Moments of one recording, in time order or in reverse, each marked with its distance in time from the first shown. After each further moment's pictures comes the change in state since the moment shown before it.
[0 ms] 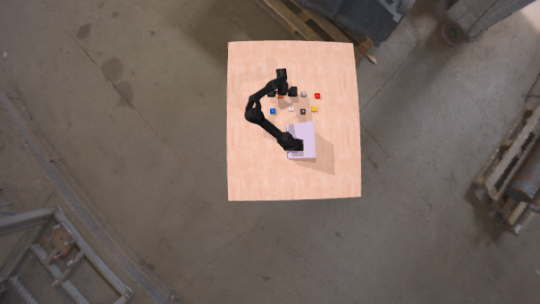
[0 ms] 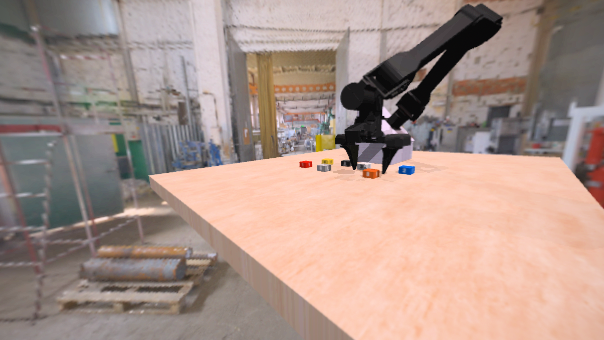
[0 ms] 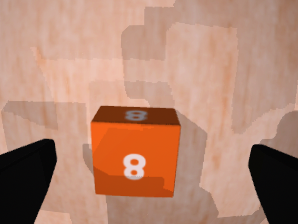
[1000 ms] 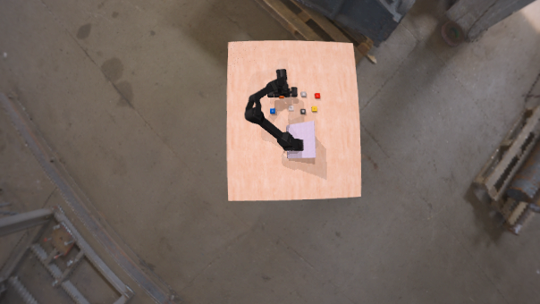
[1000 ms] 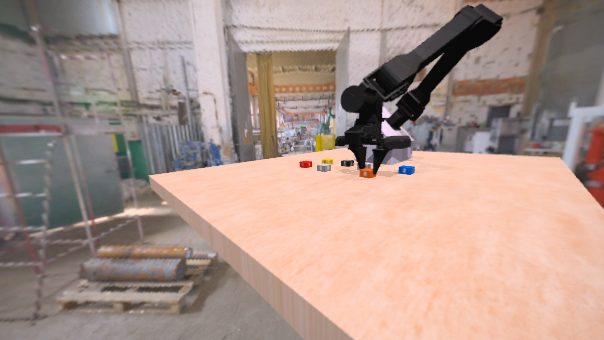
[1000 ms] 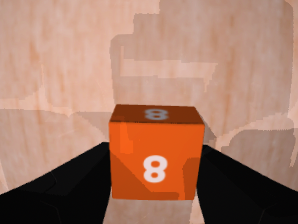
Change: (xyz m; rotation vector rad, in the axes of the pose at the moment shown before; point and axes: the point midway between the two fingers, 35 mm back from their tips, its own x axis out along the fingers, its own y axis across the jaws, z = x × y) arm 0.005 -0.001 -0.002 0.004 0.006 0.002
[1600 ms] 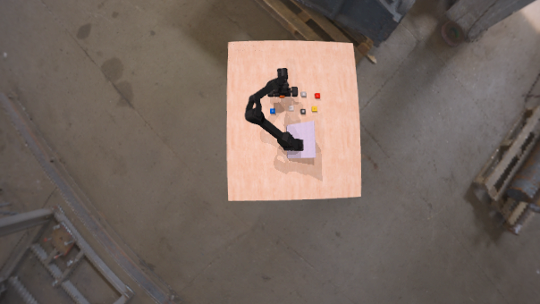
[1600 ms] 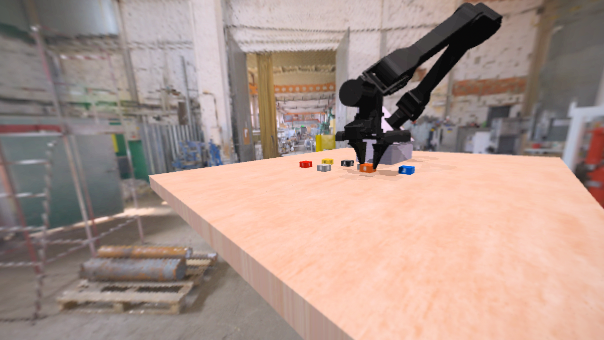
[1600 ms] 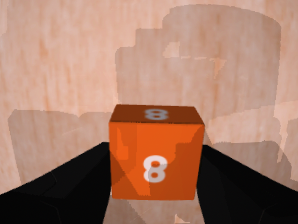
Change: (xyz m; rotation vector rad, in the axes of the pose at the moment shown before) arm -0.014 -0.001 -0.001 0.011 0.001 -0.002
